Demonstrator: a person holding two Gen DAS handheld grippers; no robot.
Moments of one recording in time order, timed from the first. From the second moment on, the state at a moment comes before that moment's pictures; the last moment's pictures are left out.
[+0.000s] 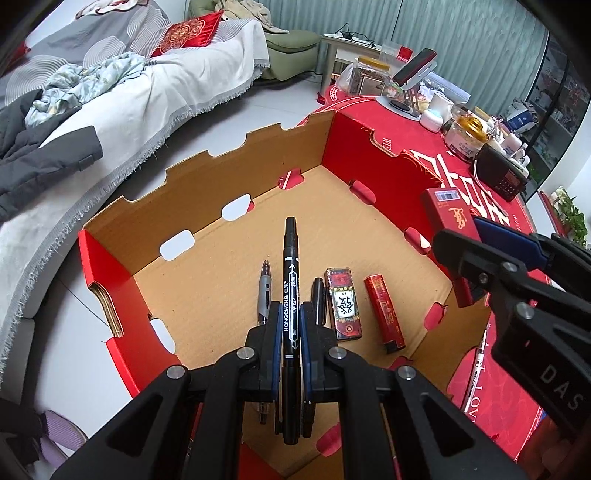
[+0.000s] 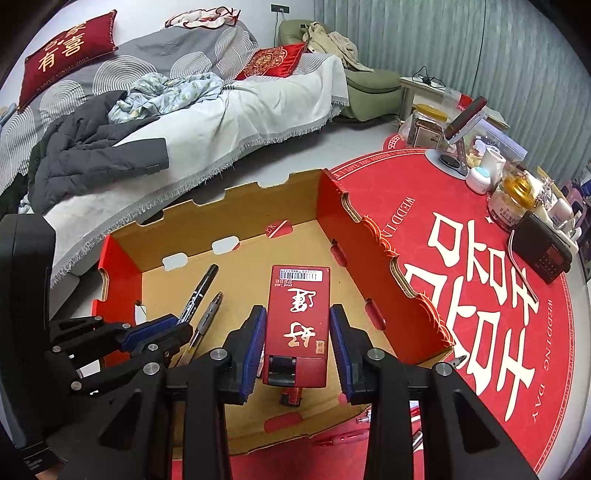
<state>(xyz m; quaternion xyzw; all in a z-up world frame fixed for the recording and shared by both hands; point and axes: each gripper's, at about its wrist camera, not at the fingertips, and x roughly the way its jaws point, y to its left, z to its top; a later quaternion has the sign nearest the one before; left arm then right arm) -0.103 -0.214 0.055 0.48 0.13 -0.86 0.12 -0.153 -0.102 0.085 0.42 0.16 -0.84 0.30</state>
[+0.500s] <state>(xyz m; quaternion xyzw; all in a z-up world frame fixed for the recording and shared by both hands) -0.103 -0.220 0.045 0.50 0.14 -0.85 0.13 -0.162 -0.099 0.080 0.43 0.14 -0.84 0.29</state>
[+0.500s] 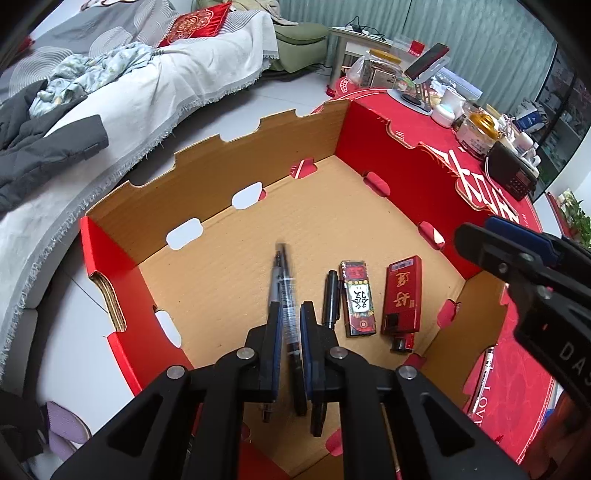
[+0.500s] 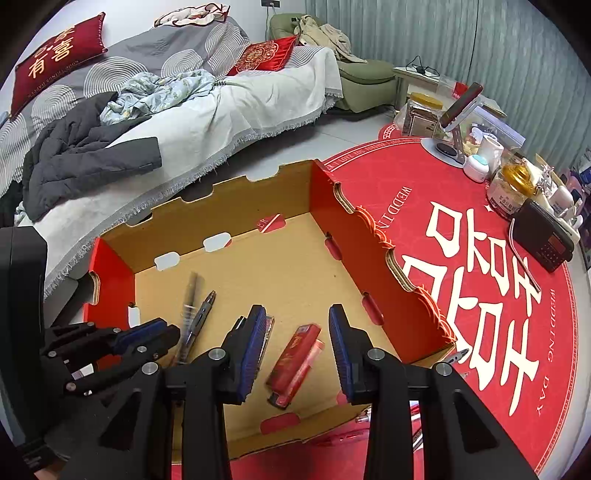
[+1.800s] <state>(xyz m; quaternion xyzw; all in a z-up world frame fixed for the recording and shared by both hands) -0.083 -0.026 0.027 0.50 -0.02 -0.86 -0.09 -0.088 0.108 0.010 0.50 0.05 -0.85 0.17</state>
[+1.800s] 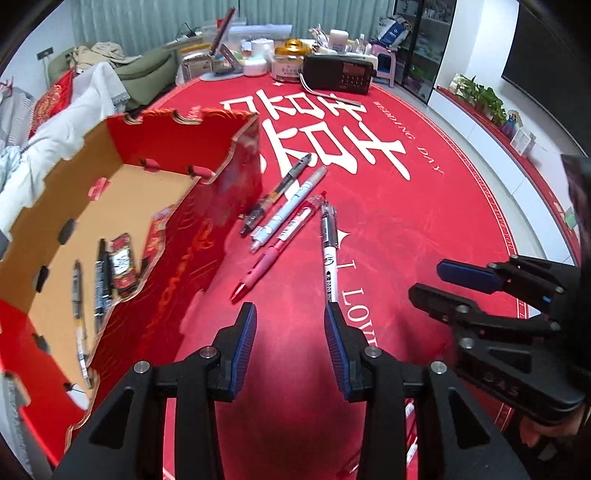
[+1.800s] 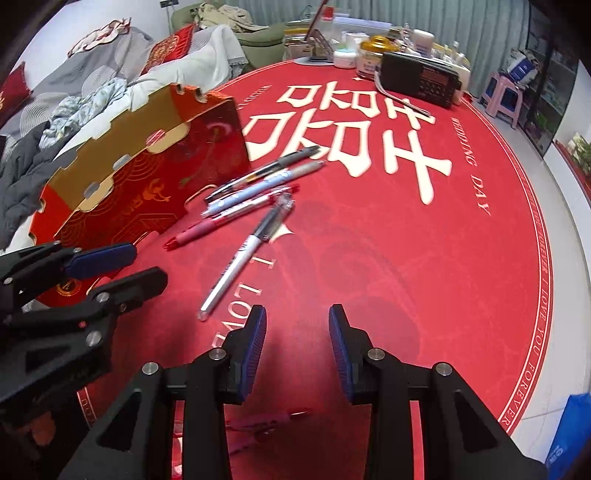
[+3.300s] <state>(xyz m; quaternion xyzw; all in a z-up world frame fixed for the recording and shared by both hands) -0.103 -0.006 -0.007 0.53 -0.02 -0.85 -0.09 -0.177 0.049 -0.007 0.39 0.34 -0.72 0.47</state>
